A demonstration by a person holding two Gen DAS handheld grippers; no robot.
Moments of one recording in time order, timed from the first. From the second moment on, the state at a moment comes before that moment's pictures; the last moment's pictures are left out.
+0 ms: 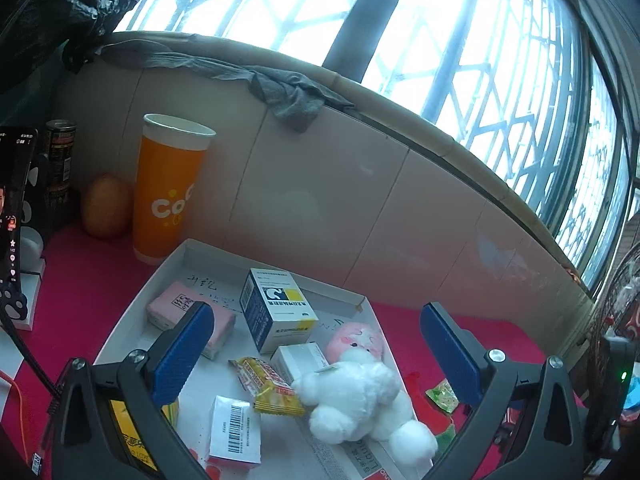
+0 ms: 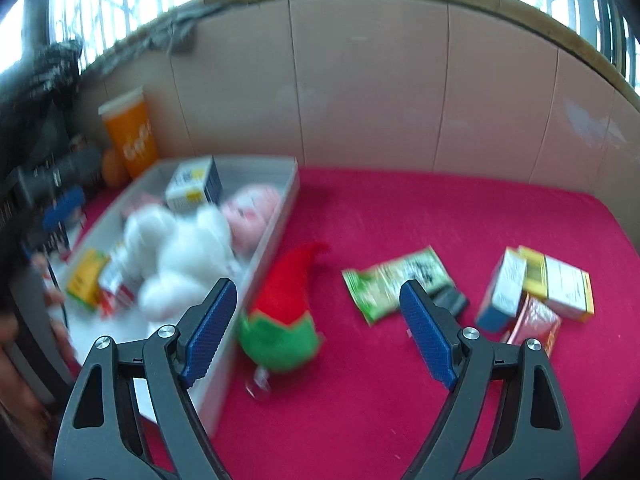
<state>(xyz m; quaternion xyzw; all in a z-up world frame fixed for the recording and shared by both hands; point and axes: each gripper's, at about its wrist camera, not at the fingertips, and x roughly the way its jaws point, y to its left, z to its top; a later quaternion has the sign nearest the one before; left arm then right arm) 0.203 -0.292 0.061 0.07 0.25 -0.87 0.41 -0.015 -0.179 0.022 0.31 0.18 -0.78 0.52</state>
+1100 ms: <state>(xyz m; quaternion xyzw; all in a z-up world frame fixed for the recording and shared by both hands) 0.190 -0.282 0.059 0.08 0.24 -0.88 0.40 -0.005 -0.178 -0.014 0.31 0.20 -0.69 0.62</state>
